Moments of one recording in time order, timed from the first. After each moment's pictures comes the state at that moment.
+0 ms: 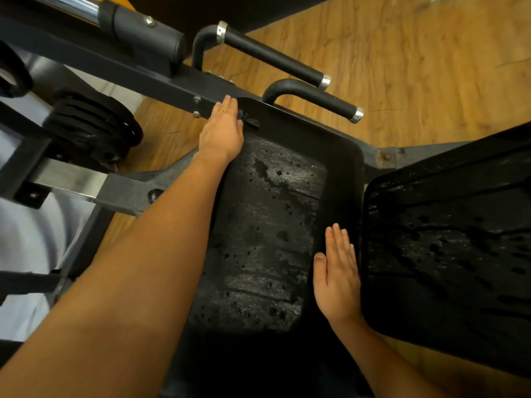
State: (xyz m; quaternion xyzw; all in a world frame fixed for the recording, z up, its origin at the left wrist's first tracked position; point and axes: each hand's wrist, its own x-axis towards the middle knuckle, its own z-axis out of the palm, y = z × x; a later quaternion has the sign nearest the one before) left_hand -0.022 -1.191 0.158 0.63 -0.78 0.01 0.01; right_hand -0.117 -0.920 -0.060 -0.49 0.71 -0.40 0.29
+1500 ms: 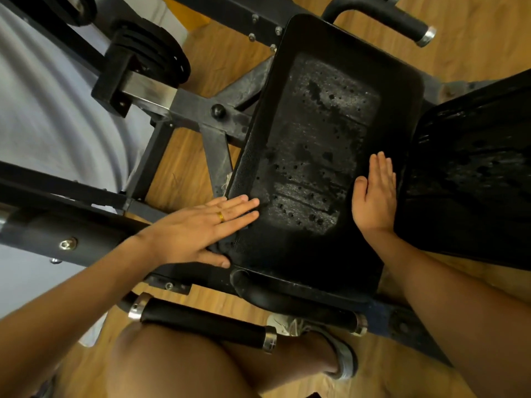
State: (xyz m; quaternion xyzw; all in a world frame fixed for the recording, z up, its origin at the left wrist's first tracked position) left_hand 0.171 -0.898 0.206 0.28 -0.90 -0.05 -0.33; right_hand -0.120 -0.921 -0.060 -0.50 0.71 -0.41 0.28
